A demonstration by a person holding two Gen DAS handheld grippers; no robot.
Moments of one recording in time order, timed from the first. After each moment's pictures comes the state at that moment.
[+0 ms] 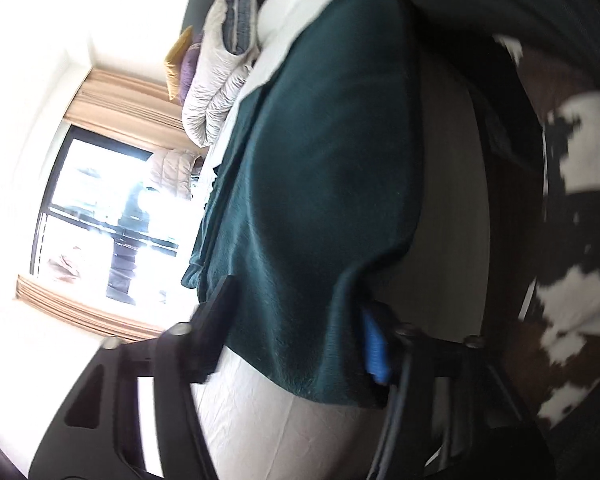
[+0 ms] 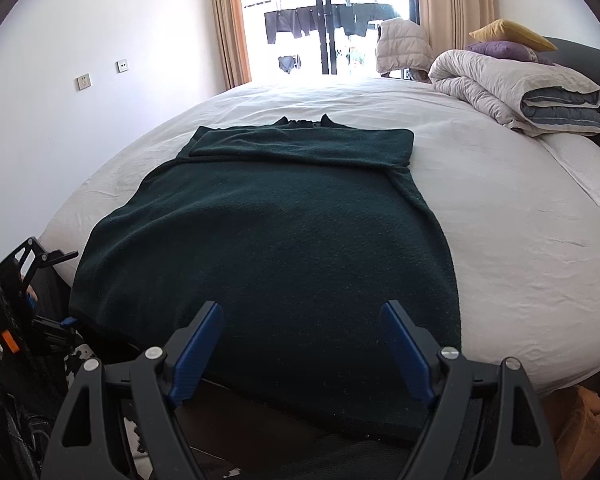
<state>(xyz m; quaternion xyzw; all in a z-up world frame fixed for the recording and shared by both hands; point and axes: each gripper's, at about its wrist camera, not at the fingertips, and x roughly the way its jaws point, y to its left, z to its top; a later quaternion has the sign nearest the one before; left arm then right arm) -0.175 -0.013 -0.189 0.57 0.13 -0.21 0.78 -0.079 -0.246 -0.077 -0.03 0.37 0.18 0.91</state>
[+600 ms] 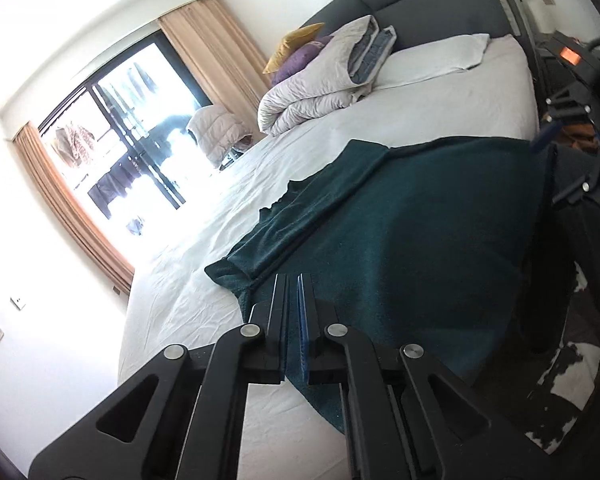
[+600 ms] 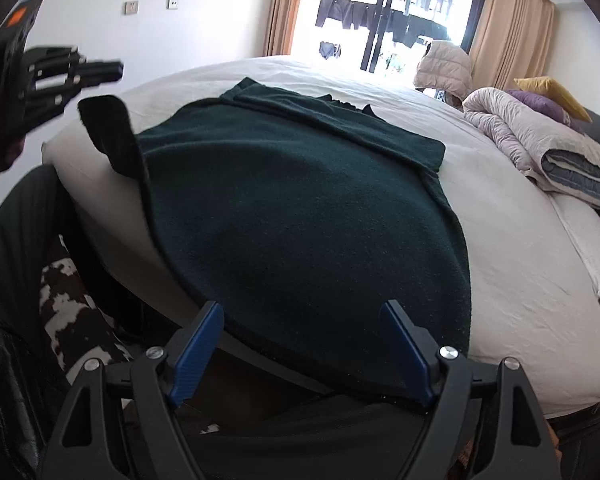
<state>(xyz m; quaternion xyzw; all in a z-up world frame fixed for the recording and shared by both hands) -0.108 0.005 -0.026 0.32 0.18 -0.19 0.91 -0.117 -0.201 -0.100 -0.19 0.37 0.19 0.89</state>
